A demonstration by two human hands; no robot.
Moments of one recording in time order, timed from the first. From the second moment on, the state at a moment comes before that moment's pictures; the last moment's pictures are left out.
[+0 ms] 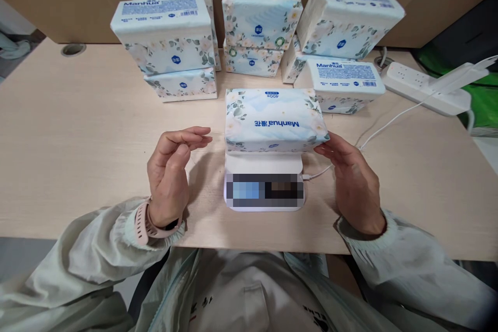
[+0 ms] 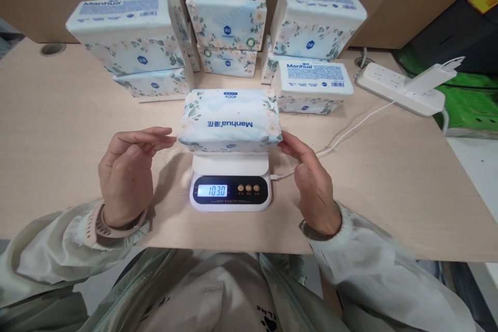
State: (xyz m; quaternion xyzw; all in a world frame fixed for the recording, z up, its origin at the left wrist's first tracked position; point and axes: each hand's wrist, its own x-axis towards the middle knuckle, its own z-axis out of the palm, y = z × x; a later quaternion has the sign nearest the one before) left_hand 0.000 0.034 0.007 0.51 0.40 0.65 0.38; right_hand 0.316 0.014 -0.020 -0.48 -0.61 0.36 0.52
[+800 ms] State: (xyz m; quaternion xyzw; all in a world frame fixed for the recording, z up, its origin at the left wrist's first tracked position) left_hand 0.071 0.100 0.065 0.74 0.22 0.49 0.41; right_hand 0.326 0.088 -0.001 -0.39 -0.61 0.06 0.69
